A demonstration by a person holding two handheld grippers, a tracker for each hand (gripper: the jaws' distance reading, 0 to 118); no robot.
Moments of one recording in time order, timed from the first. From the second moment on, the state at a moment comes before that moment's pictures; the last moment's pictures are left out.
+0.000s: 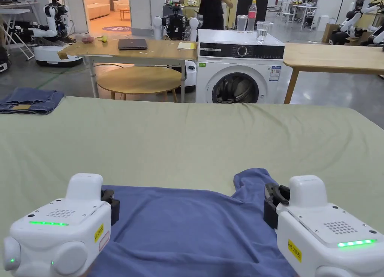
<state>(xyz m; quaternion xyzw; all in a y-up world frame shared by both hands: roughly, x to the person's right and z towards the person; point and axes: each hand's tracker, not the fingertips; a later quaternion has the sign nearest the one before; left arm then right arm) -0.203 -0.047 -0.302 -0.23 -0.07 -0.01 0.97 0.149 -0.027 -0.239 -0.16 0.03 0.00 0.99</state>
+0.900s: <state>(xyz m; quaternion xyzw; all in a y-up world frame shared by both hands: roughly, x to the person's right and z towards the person) -0.267 -0.182 -0.563 -0.45 -0.01 -0.03 0.89 0.274 -0.106 -0.410 -0.32 -0.07 -0.02 0.94</state>
